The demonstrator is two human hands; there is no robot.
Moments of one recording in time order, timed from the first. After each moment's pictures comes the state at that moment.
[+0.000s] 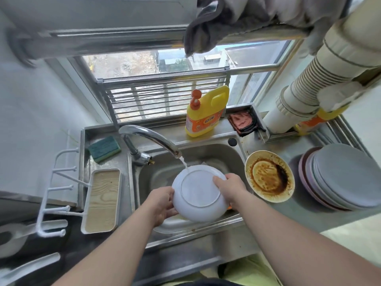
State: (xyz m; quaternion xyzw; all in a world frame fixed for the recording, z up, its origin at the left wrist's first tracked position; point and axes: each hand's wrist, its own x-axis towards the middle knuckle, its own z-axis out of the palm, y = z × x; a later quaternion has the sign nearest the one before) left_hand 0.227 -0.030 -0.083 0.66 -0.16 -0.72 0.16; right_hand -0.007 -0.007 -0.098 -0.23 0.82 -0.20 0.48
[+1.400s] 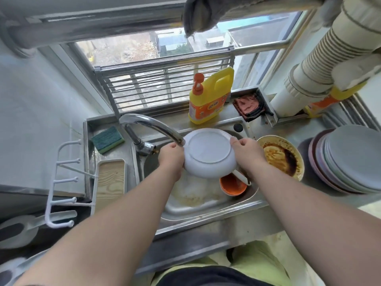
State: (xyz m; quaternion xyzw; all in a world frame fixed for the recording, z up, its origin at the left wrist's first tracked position) left_hand 0.182 -0.104 -0.081 0.71 -0.27 -0.59 0.26; right_hand -0.037 -0.044 -0.052 -0.33 0.85 -0.21 0.36
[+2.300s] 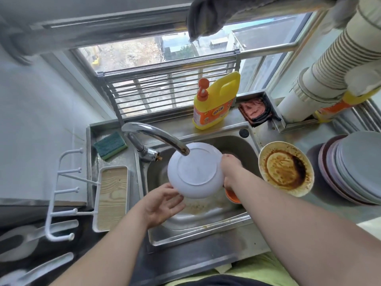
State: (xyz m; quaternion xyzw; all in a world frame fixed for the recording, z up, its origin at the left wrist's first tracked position) left_hand 0.267 -0.039 -0.108 0.57 -0.04 -0.80 0.18; right_hand 0.019 -0.073 -0.125 0.00 0.75 -0.37 0.55
